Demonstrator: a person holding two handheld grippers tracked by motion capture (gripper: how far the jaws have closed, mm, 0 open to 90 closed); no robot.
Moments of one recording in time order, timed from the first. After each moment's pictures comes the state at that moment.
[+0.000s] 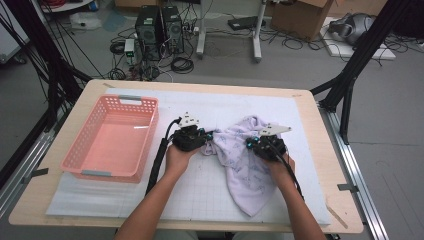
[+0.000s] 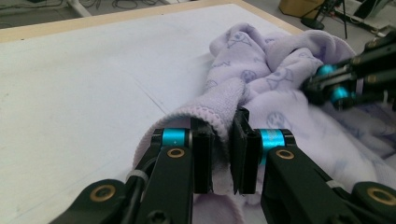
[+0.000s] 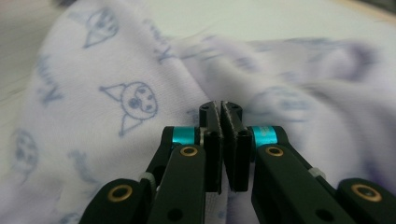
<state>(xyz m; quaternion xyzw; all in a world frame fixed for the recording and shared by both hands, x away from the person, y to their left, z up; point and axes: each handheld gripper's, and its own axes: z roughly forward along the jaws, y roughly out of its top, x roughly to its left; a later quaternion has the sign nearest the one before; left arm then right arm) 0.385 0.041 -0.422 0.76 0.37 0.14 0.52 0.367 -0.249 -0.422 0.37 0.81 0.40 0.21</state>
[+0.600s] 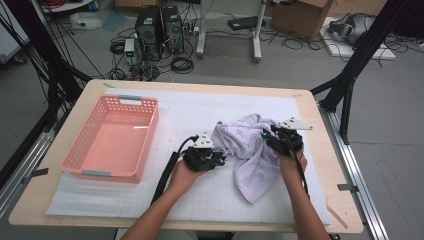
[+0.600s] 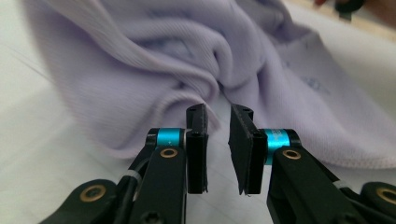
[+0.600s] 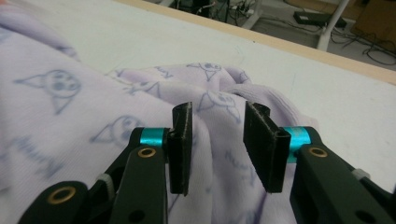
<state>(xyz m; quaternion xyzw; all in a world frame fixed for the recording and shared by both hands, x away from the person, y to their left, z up) 0.342 0.007 -0.440 0.84 0.26 0.07 0.48 0.362 -0.285 -0.403 0.45 0.73 0.41 0.30</state>
